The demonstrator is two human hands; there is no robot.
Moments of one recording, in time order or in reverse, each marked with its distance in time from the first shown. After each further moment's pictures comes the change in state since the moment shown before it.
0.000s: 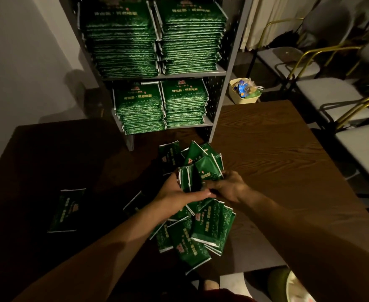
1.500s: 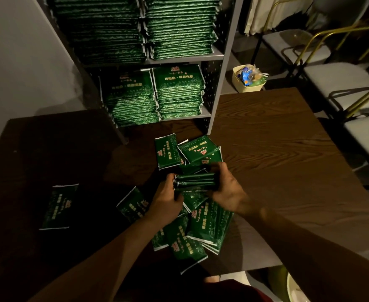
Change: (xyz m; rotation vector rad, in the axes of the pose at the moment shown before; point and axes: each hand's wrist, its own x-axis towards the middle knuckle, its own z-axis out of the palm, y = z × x) left_hand 0.029 -0.078 -0.009 0.550 0.144 0.047; right_hand 0.035 0.055 -0.012 -0.393 -0.012 -0.454
